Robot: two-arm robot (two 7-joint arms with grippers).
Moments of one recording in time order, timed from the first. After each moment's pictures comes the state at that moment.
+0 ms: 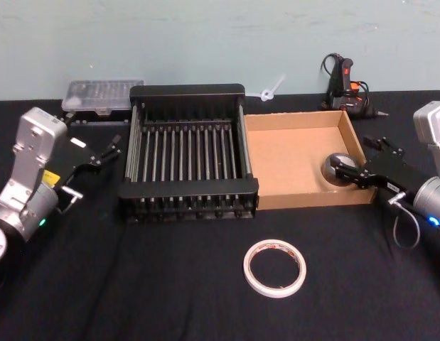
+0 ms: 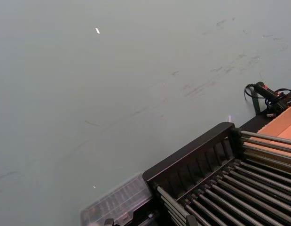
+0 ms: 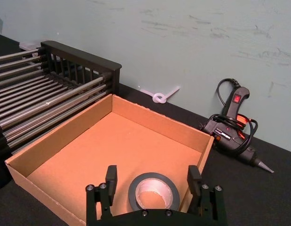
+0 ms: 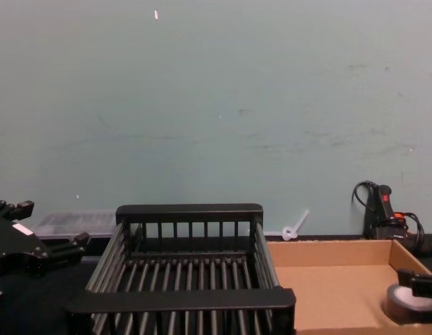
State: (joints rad) left arm -0.20 0.60 0.45 -1.41 -0.25 -0.12 0.03; right arm 0.25 0.47 -0.25 -1.27 0.28 0.01 0.45
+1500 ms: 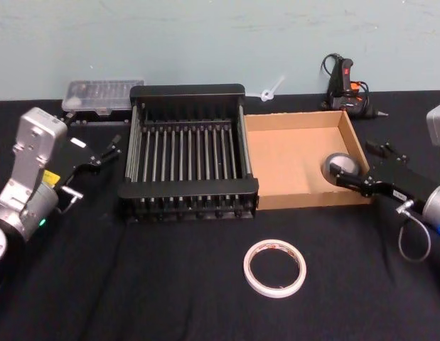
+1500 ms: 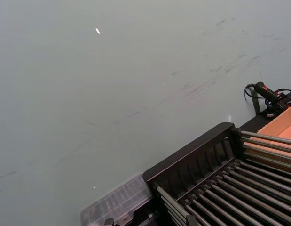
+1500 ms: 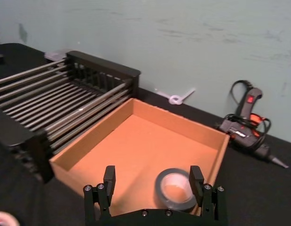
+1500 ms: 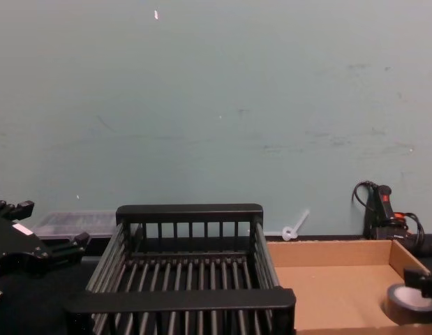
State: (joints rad) left arm -0.20 0.60 0.45 -1.41 -0.25 -0.12 0.03; right arm 0.13 0.52 -0.23 -1.46 0.36 0.11 0.46
